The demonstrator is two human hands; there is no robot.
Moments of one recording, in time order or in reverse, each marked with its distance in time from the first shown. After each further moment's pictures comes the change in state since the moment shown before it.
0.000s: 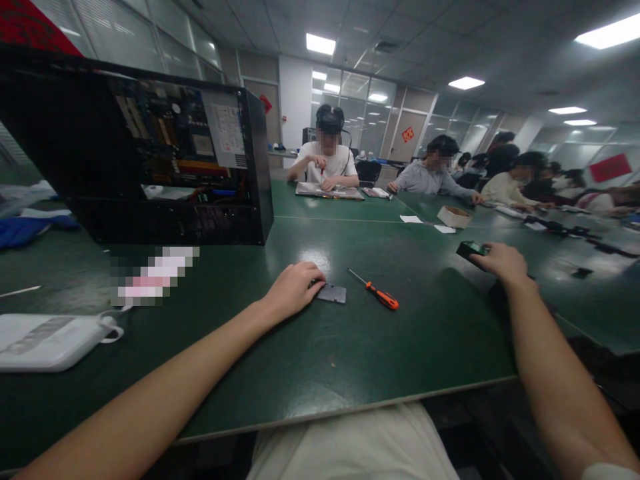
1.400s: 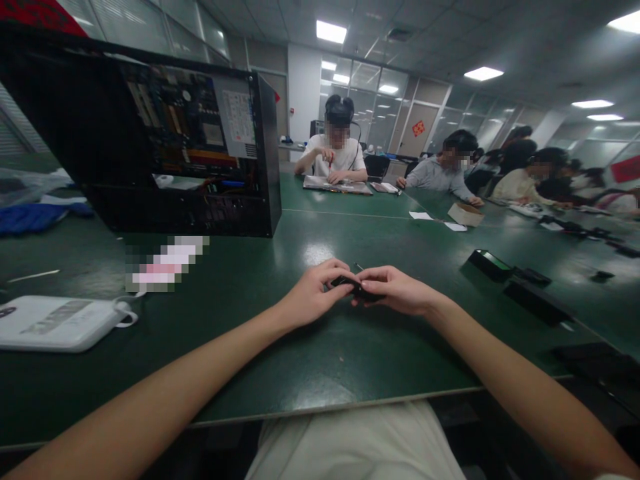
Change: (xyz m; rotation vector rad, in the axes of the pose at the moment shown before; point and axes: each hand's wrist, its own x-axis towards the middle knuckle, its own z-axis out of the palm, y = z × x) left_hand -0.012 0.046 -0.012 -0.695 0.133 0.064; right_hand -0.191 -0.247 -0.015 1.371 -1.298 -0.410
